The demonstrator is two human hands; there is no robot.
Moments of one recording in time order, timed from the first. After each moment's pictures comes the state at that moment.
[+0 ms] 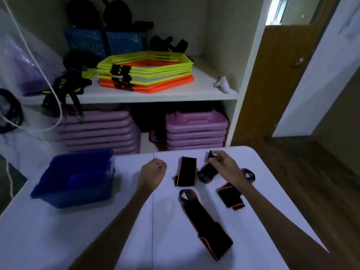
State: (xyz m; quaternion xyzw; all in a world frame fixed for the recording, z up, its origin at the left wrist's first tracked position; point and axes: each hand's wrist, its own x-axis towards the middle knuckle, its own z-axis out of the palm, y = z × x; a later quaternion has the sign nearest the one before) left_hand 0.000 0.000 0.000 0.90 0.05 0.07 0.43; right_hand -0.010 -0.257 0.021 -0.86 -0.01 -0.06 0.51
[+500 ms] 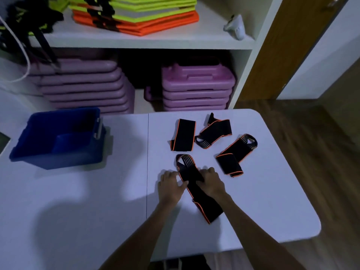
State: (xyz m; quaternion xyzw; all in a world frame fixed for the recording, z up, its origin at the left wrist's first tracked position) left_hand -0.066 -0.071 -0.142 0.95 0.07 -0.09 0.30; right_hand -0.050 -0.230 -0.136 -0.95 0.06 0.20 0.23
